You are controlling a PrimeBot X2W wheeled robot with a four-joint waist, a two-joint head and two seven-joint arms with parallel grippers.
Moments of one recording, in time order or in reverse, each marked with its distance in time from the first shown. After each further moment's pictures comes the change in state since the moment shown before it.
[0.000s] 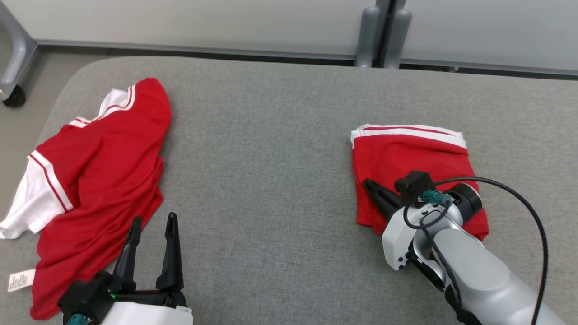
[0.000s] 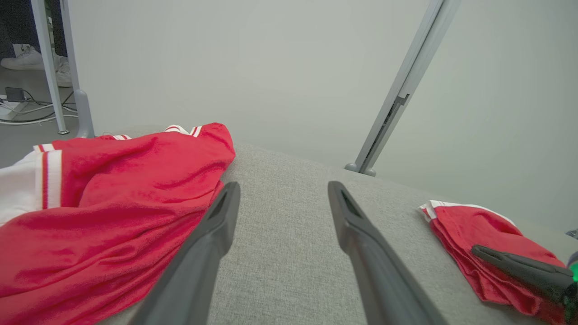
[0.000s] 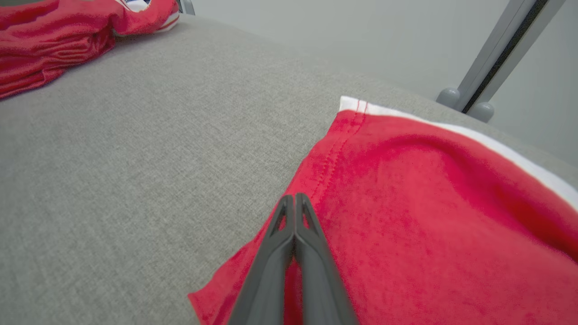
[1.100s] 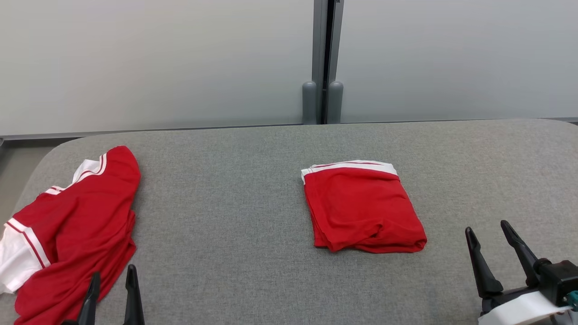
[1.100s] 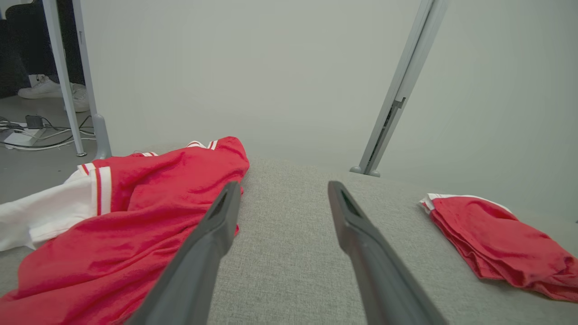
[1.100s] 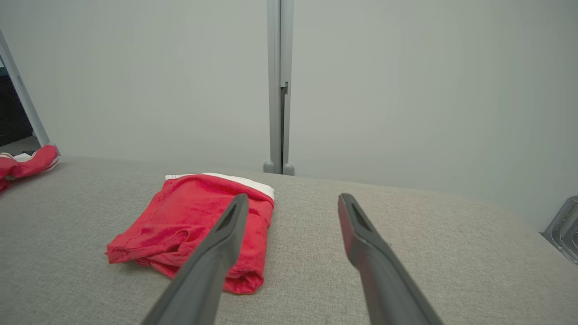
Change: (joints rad) left arm 0.147 0.000 0.170 0.052 0.083 -0.032 0.000; right arm 0.684 -0.095 -0.636 -0.704 -0.147 0.000 -0.063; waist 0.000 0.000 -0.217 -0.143
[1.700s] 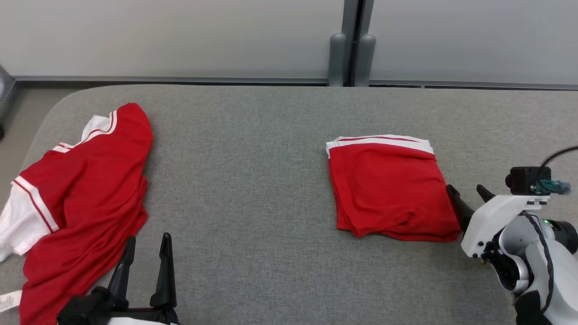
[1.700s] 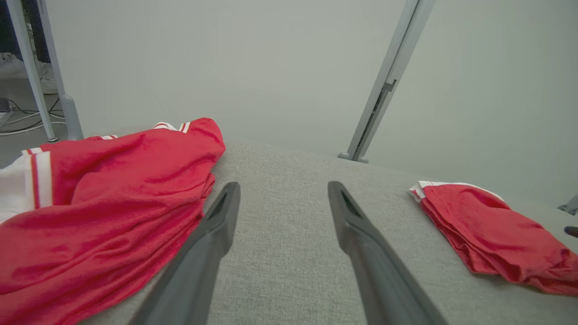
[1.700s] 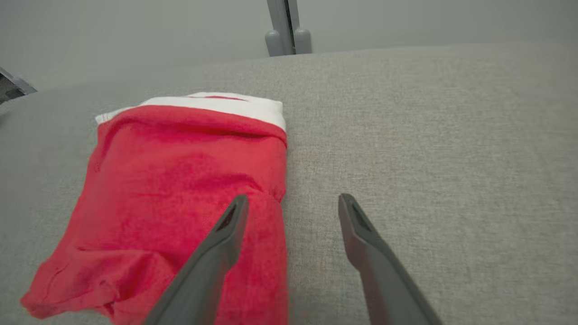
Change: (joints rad) left arm -0.090 0.000 -0.116 -0.013 -0.017 -0.004 0.000; right arm -0.409 -0.019 0.122 0.332 0.283 0.000 0.440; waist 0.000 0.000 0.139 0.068
